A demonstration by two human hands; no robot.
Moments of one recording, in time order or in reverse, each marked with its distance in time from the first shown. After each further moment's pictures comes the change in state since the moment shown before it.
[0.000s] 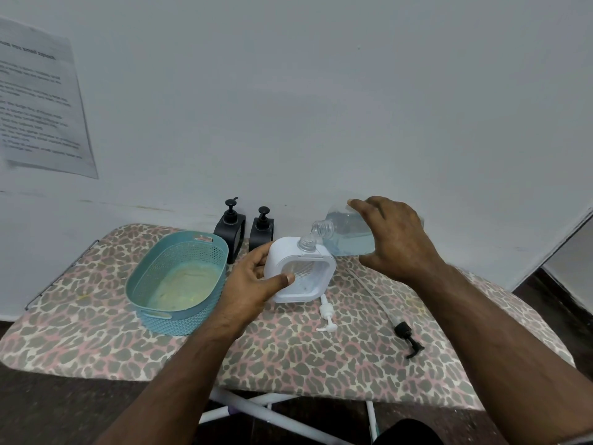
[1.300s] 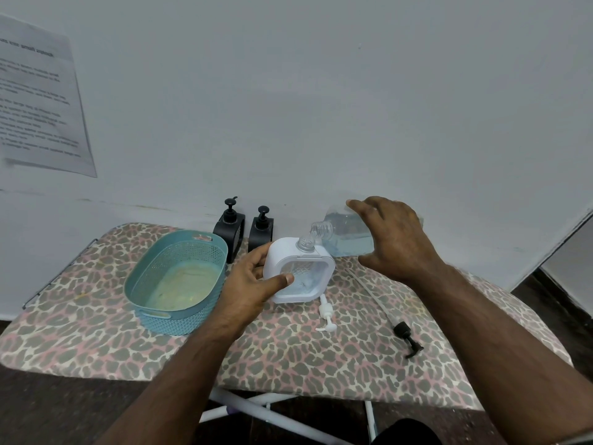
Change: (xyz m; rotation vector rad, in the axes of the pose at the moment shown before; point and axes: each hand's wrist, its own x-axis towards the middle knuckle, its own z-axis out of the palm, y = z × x) left_hand 0.001 -0.006 0.000 0.012 0.016 -0.008; right_hand 0.000 -0.001 0.000 0.016 -0.001 -0.022
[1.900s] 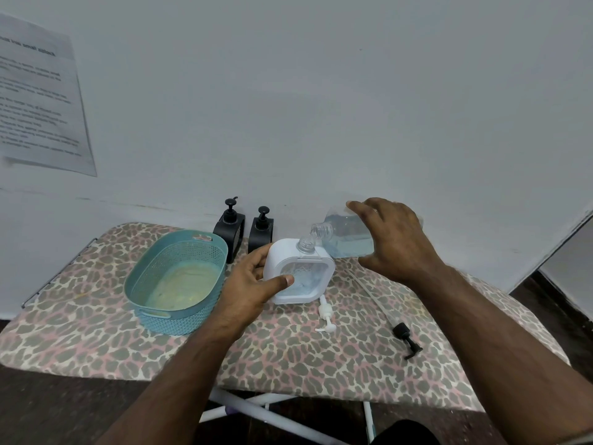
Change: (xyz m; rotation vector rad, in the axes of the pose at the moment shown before) left_hand -0.001 -0.001 0.000 -0.013 -0.002 -0.001; right_hand 0.000 -0.001 -0.002 -0.019 -0.018 0.009
